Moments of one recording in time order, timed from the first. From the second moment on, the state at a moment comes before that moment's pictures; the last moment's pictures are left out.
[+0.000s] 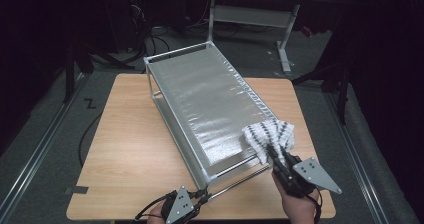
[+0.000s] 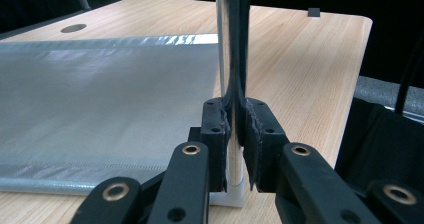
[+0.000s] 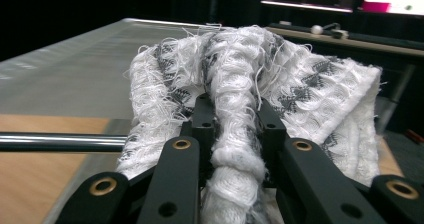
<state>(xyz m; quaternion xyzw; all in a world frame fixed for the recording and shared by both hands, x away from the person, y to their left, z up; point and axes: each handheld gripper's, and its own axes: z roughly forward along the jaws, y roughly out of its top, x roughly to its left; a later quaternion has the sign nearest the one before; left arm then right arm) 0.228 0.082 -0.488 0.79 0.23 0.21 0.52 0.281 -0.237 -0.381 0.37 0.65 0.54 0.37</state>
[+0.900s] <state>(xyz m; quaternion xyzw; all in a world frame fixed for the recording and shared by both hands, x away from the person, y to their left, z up) 0.228 0.083 -0.488 0.79 0.23 0.21 0.53 0.272 -0.218 -0.379 0.34 0.68 0.54 0.37</state>
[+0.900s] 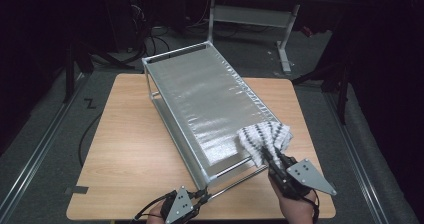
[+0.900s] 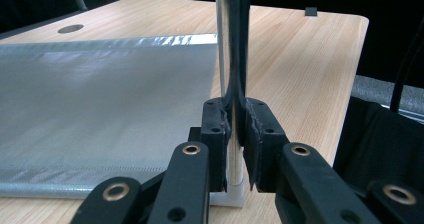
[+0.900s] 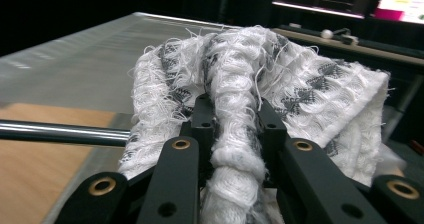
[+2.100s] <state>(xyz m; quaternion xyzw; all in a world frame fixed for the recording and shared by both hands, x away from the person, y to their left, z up) 0.228 0.083 -0.488 0.79 0.23 0.21 0.52 0.258 -0.188 -0.378 0.29 0.70 0.55 0.35</state>
